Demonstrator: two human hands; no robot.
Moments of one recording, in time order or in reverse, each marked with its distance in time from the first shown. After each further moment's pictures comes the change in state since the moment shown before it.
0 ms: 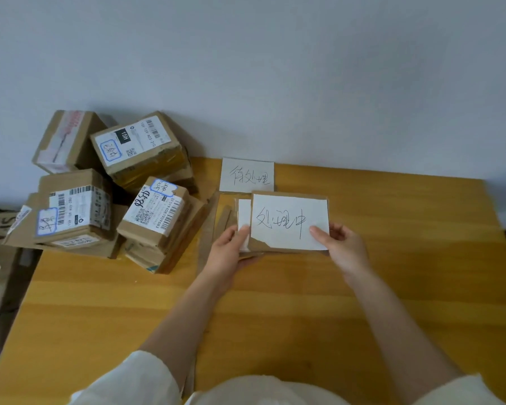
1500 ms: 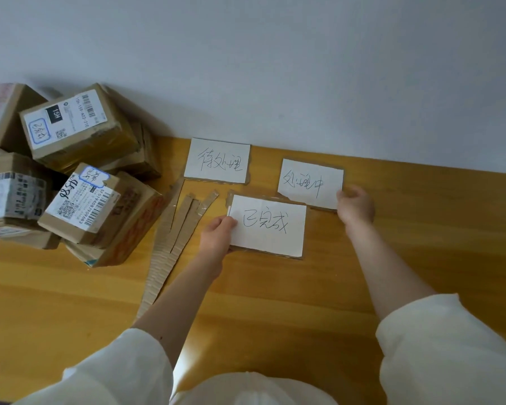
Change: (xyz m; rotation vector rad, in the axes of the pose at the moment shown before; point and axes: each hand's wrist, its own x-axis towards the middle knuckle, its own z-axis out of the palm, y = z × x) left_hand 0.063 -0.026 0.094 0.197 0.395 -0.138; right_hand 0.175 0.003 -0.066 -0.264 0.192 0.100
